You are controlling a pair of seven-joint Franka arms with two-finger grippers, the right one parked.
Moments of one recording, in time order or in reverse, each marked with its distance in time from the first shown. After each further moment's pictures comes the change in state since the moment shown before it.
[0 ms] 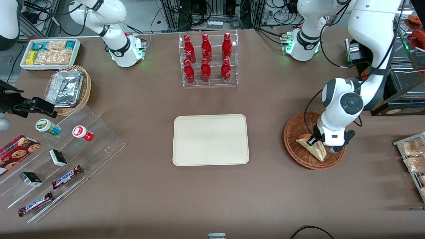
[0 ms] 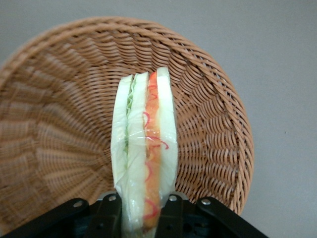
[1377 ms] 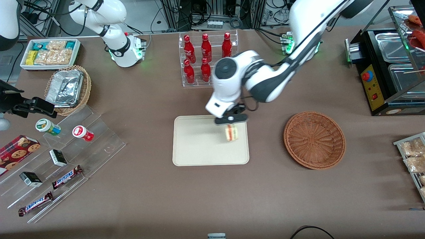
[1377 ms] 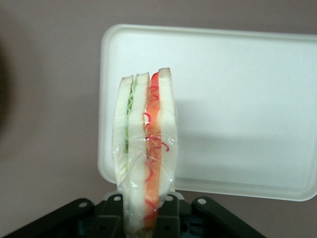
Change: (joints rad) arm -0.295 0.327 -0.497 0.538 0.323 -0.419 -0.175
